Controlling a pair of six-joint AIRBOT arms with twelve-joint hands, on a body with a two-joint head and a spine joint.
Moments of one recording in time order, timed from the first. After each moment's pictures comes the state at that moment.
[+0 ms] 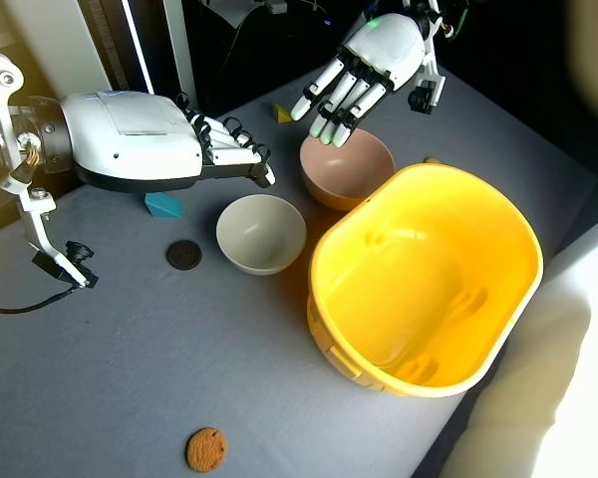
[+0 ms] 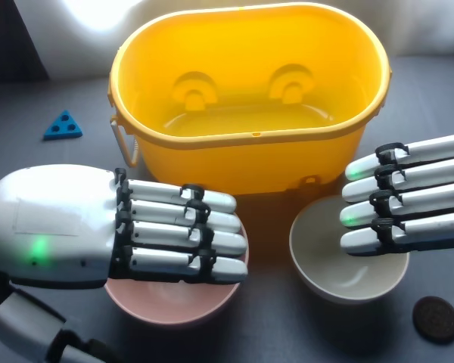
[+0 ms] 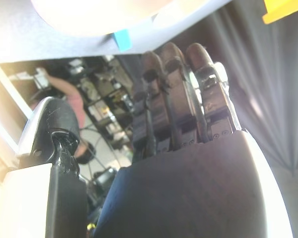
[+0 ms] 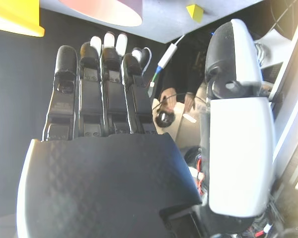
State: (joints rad) left arm 0.47 -0.87 1.15 1.12 -1.12 0.22; right arm -0.33 -0.66 0.97 -1.17 0.91 -0.21
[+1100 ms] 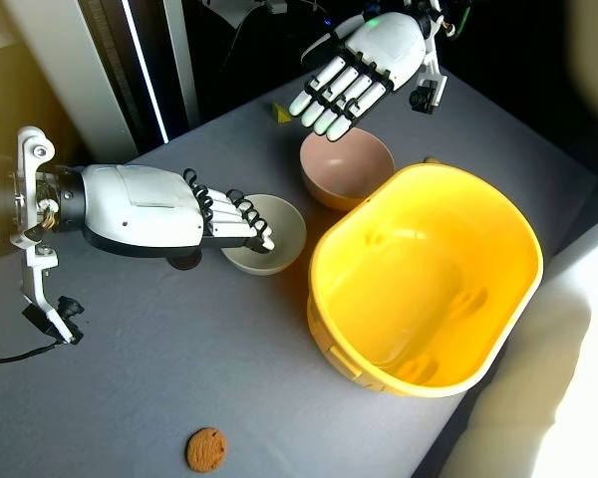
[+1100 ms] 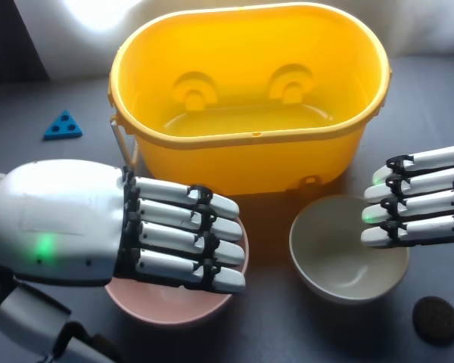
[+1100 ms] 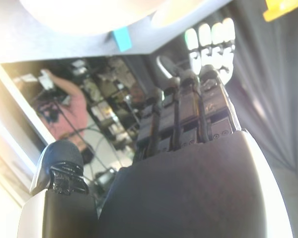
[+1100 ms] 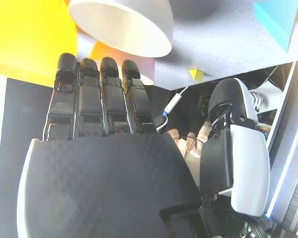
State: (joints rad) left arm 0.40 -0.87 1.14 1.20 -1.10 0.19; right arm -0.44 -0.74 1.04 -1.10 0.74 -0.40
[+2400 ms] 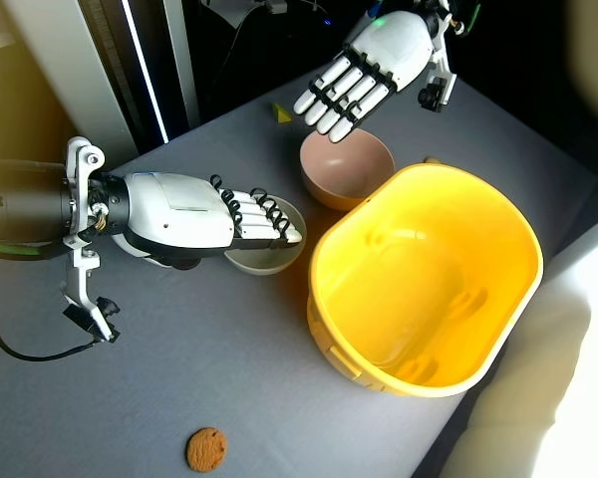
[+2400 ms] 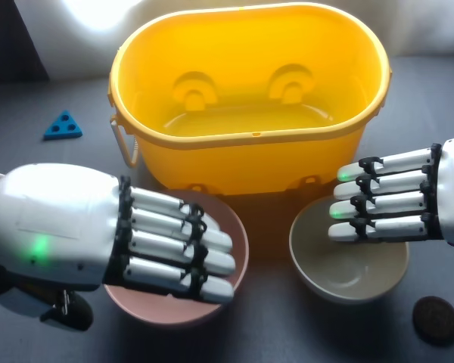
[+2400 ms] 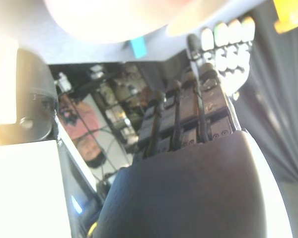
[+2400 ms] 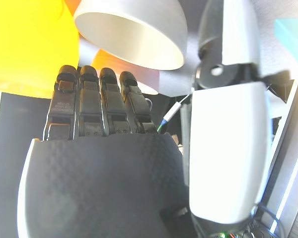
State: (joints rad) left arm 0.37 -0.90 1.20 1.37 -1.11 0.05; right arm -0.41 -0.82 1.06 -1.13 0.66 -0.41
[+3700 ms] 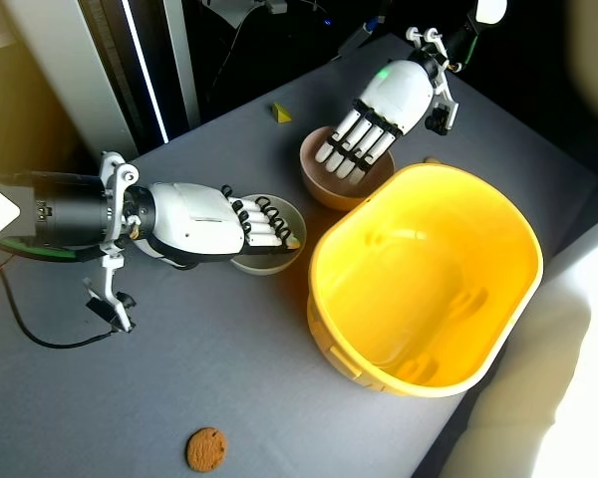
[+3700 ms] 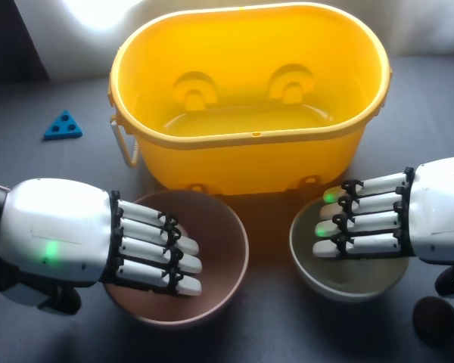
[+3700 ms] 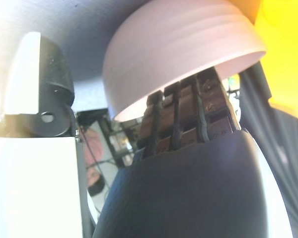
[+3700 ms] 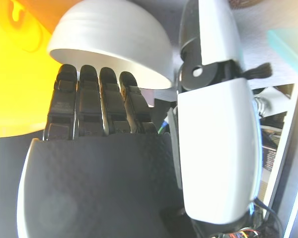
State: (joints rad) left arm 0.47 -1.00 1.35 1.38 -1.02 0.08; right arm -0.45 -0.92 1.10 -1.08 0.59 -0.39
